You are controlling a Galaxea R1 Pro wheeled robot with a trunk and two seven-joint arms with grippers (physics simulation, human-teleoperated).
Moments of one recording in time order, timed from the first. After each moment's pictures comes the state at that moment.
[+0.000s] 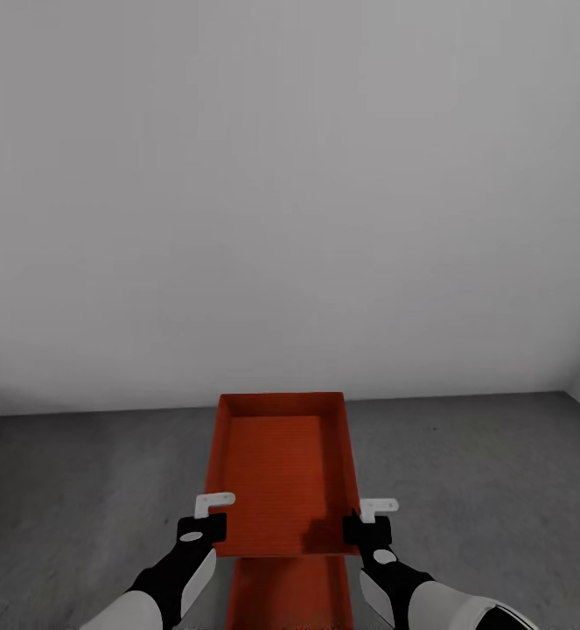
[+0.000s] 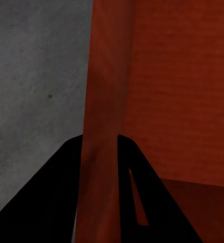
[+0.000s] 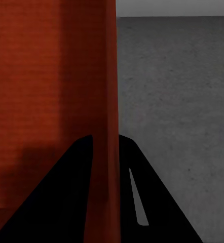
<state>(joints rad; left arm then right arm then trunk) -0.58 -0.11 -0.13 -0.35 0.14 0.04 0.31 -0.67 0.13 0.63 -0.04 -0.55 -0.33 -0.22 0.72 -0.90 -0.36</state>
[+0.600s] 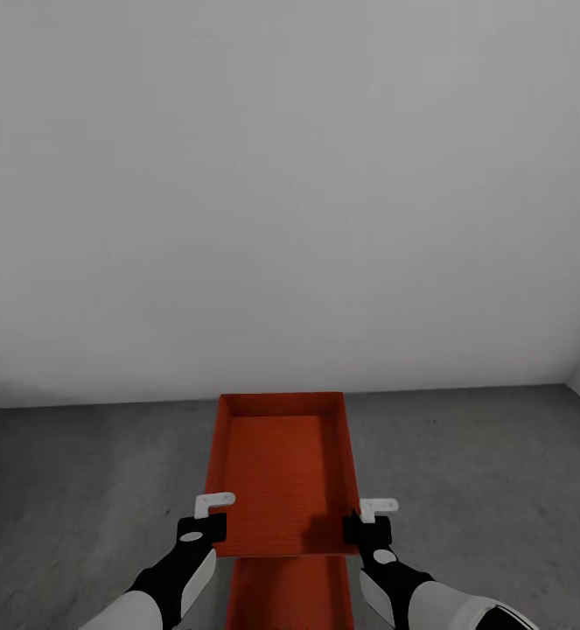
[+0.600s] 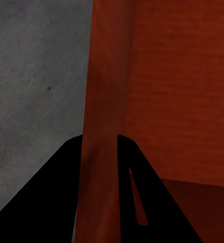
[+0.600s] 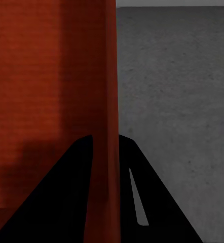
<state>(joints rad) -0.58 -0.11 -0.13 -0.35 0.14 0.04 0.31 -0.67 0.13 0.63 -0.04 -0.55 -0.33 -0.22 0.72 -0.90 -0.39</state>
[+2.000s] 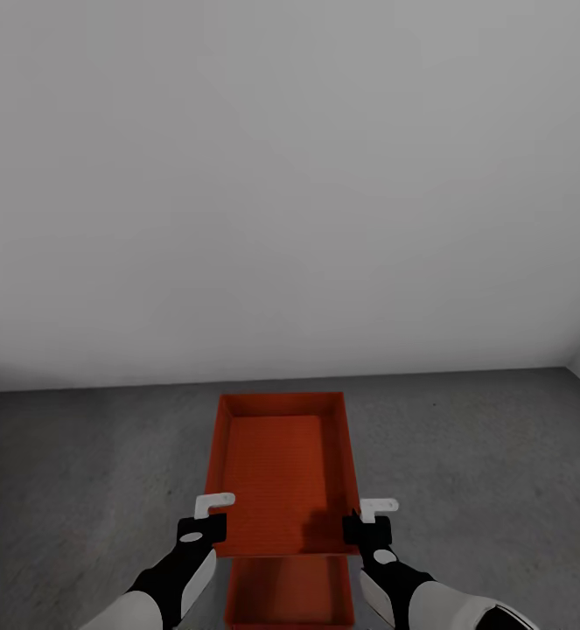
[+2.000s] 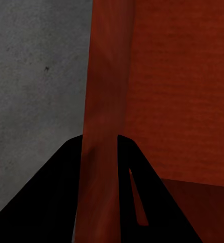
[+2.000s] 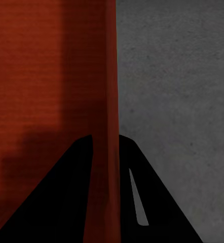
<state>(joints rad) -0.58 -0.11 -0.13 -0.35 0.14 0.04 0.31 -0.67 0.13 0.64 -0.04 -0.55 -0.33 -0.22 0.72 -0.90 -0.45</state>
